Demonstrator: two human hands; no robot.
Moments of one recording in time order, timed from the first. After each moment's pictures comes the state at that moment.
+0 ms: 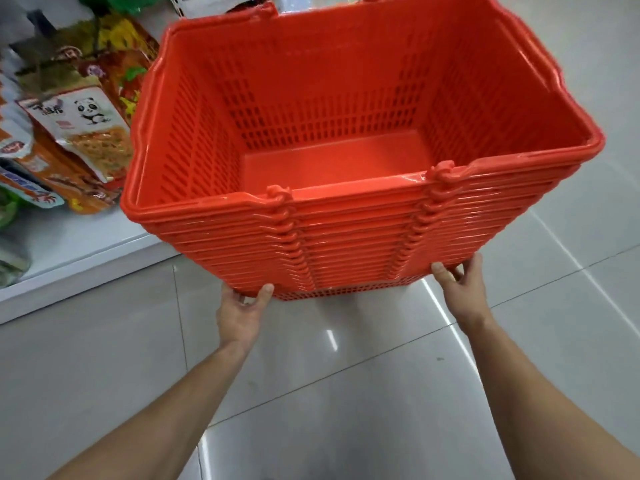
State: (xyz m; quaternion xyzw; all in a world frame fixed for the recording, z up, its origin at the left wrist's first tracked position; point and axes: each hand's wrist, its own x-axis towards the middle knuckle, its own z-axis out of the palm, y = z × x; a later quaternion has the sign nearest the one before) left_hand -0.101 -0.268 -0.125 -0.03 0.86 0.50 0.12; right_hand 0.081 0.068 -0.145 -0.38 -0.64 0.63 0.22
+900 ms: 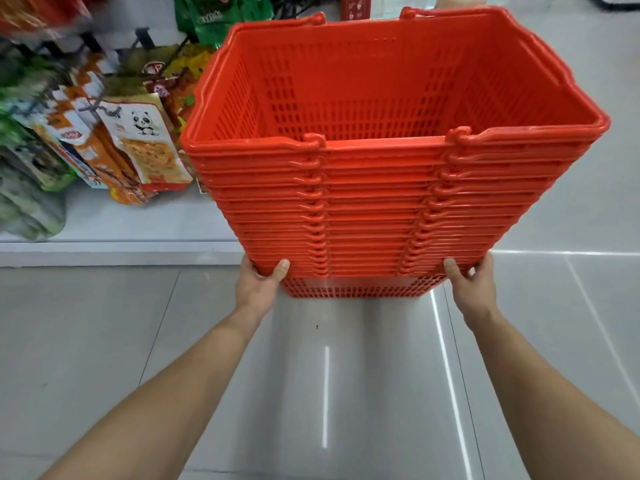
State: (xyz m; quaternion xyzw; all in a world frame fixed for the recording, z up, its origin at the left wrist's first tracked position) left_hand -0.226 -0.122 -0.138 -0.12 0.78 0.61 0.02; right_hand -0.143 0.249 -0.151 -0.28 -0.73 0.61 0.15
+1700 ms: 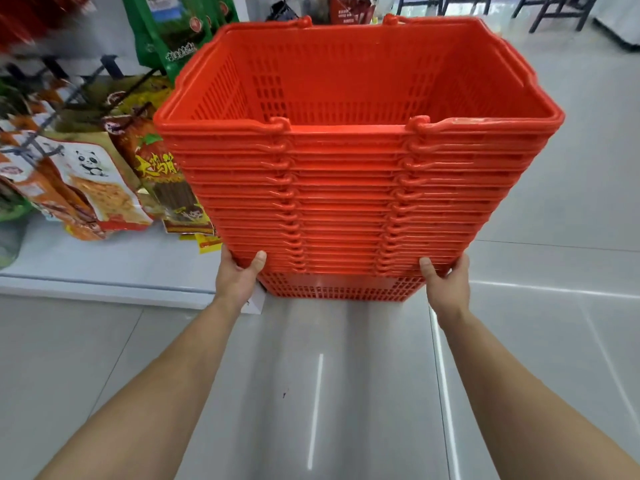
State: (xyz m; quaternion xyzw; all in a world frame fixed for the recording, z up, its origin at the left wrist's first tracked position) left_hand -0.373 -0.068 -0.138 -0.11 0.78 0.62 -0.03; right_hand -0.307 0.295 -0.149 -0.28 -0.74 0.59 0.14
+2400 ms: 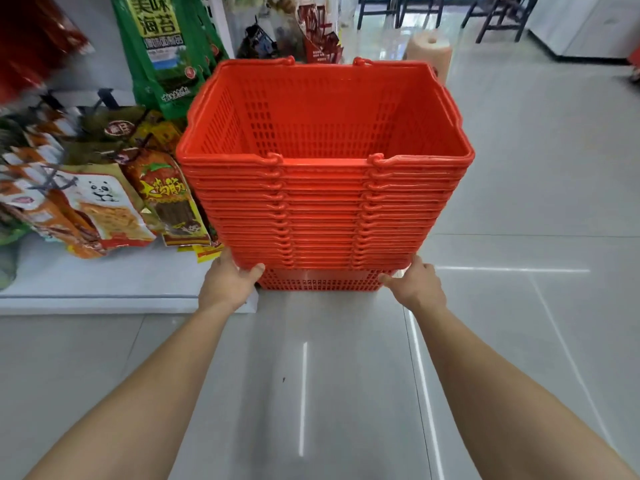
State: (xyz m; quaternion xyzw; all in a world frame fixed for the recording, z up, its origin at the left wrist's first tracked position) left_hand -0.346 -0.078 -0.049 -0.08 0.93 0.35 0.05; right_hand -0.269 0.258 -0.042 -0.33 -0.89 0.29 -0.08
